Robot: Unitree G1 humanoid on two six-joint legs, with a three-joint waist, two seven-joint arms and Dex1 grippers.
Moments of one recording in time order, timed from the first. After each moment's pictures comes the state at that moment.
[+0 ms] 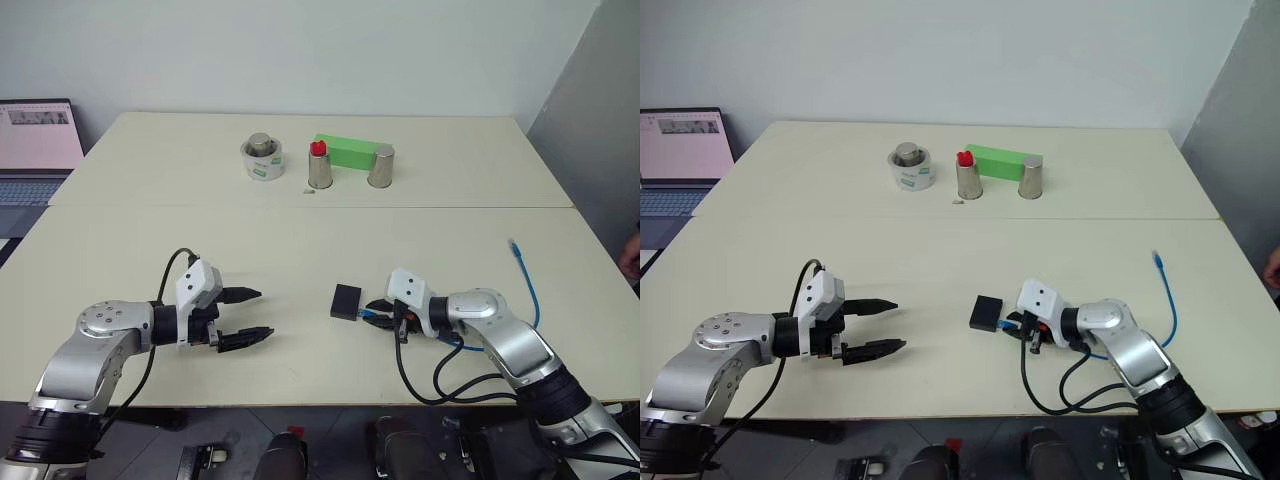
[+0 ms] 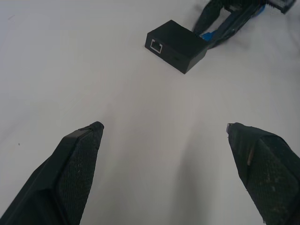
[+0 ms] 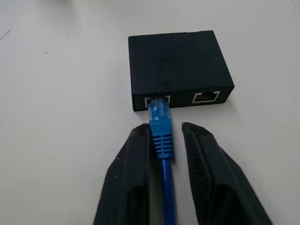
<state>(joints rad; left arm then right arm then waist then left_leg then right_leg) -0.13 0.80 0.08 -0.09 -0.47 0.47 -1.14 -0.40 -0.53 0.39 -0.11 0.07 0.42 0.92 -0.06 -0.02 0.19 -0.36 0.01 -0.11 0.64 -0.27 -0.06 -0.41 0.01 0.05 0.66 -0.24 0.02</state>
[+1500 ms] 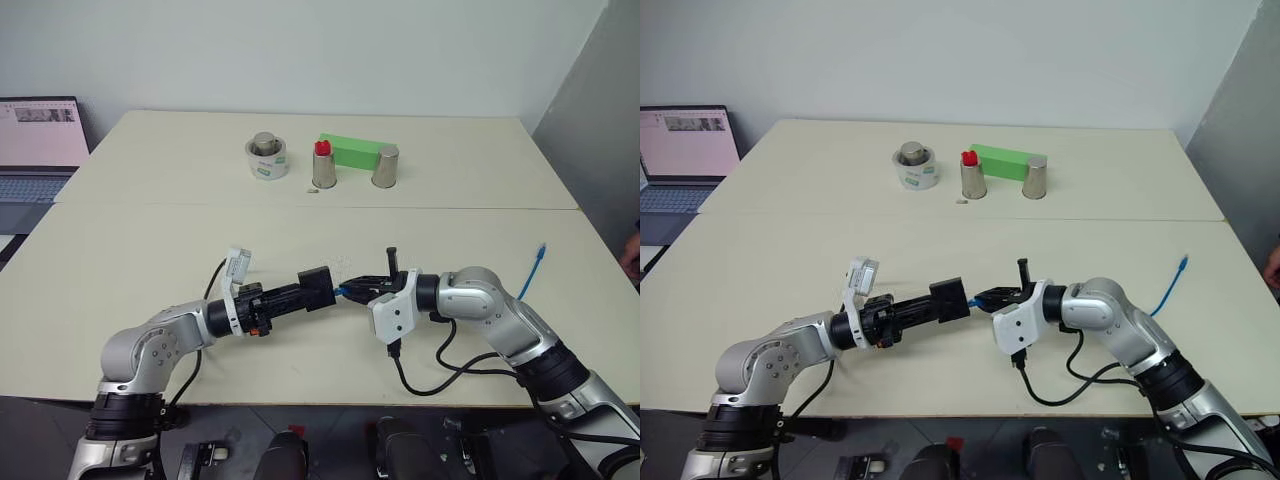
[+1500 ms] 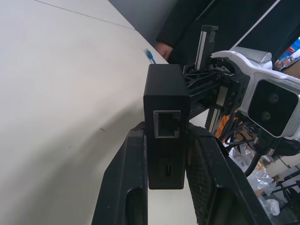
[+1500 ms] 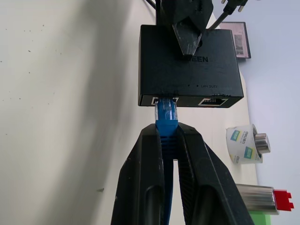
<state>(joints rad) -0.27 0.54 0.11 -0.09 -0.83 0.88 -0.99 -0.54 -0.57 0.45 -0.04 -0.34 -0.41 0.80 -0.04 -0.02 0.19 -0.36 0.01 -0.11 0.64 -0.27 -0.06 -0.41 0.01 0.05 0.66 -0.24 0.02</state>
